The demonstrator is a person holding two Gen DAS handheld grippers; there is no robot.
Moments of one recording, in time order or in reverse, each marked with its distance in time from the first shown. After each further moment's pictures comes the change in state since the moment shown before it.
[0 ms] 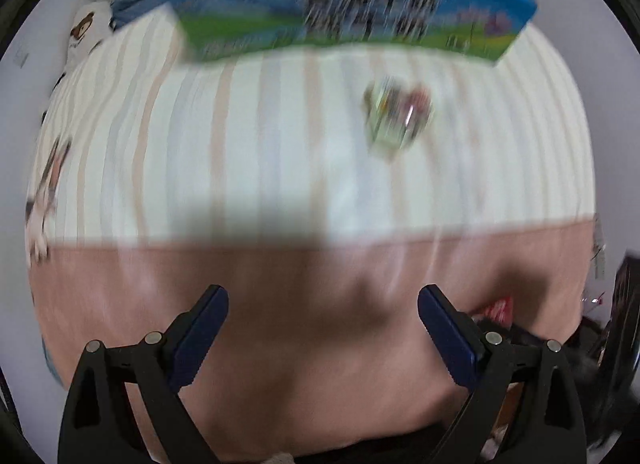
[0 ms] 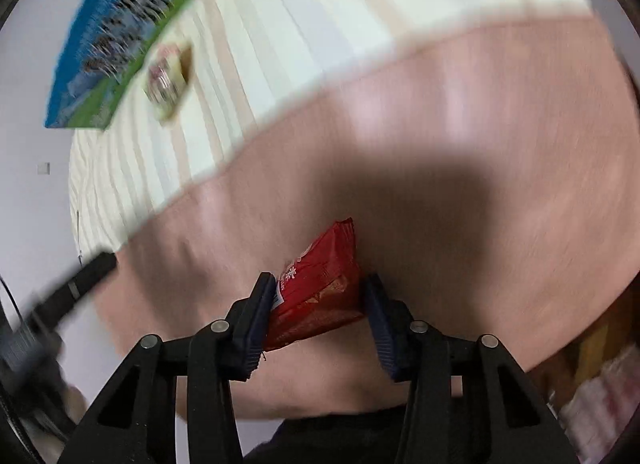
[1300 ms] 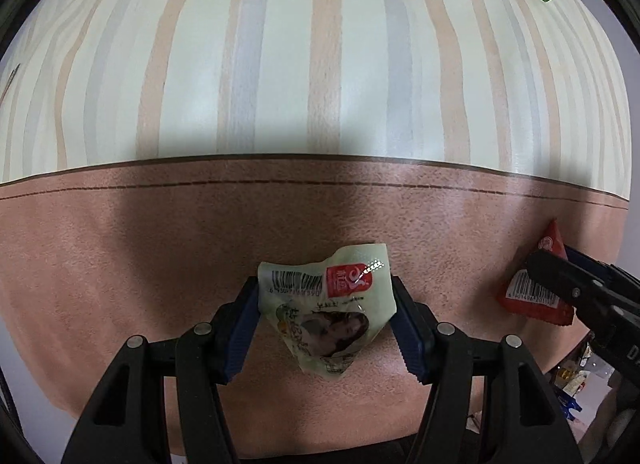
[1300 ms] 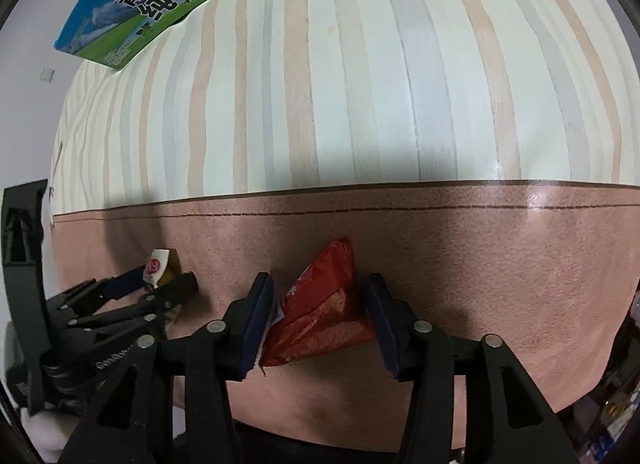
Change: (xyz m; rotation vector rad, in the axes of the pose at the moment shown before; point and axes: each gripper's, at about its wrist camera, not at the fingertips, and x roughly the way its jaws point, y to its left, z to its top) left arm 0.086 0.013 -0.015 -0.071 0.188 -0.040; right arm 0.020 0.037 0.047 -0.309 0.055 -0.105
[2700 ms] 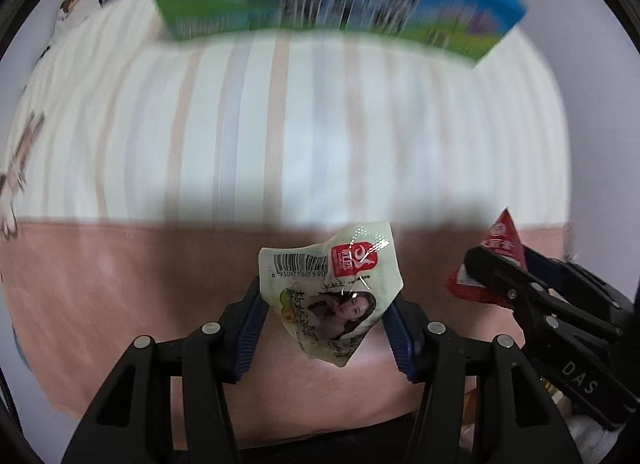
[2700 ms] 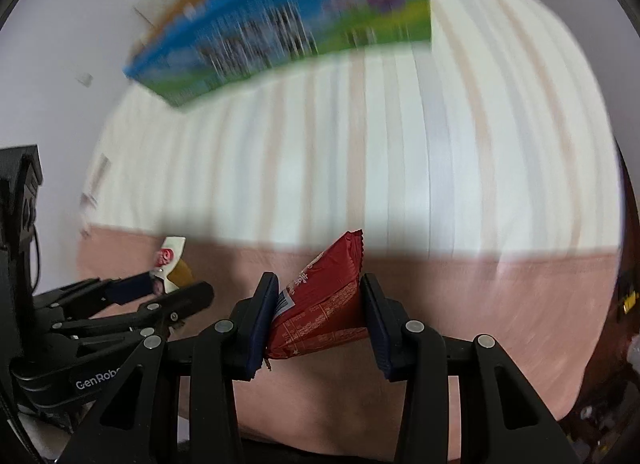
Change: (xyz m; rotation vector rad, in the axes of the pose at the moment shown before) left arm -0.082 -0.028 -0.022 0.018 -0.163 -0.100; right arm -0.082 0.032 -0.005 -0.105 -0.210 0.036
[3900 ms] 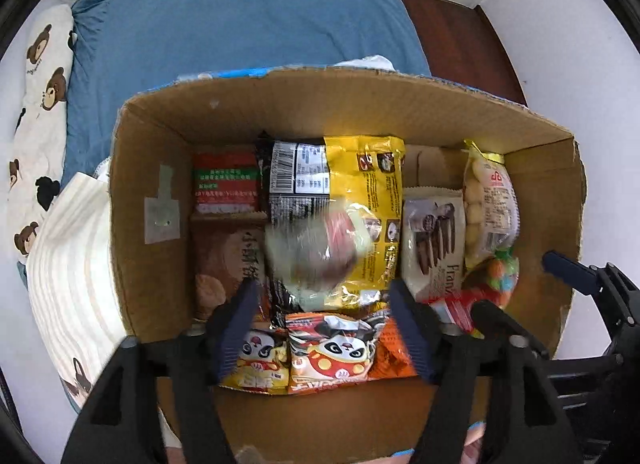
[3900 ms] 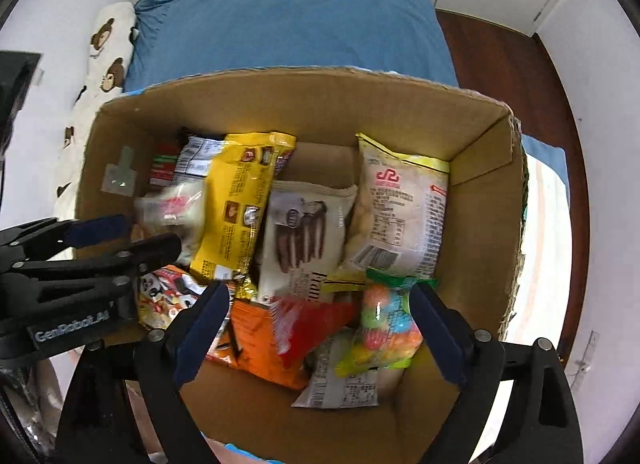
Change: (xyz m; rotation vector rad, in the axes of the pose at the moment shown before) left arm 0.007 0.040 0.366 -0.017 0.145 0.058; right arm 0.073 0.036 0.379 -0.116 0.215 -0.198
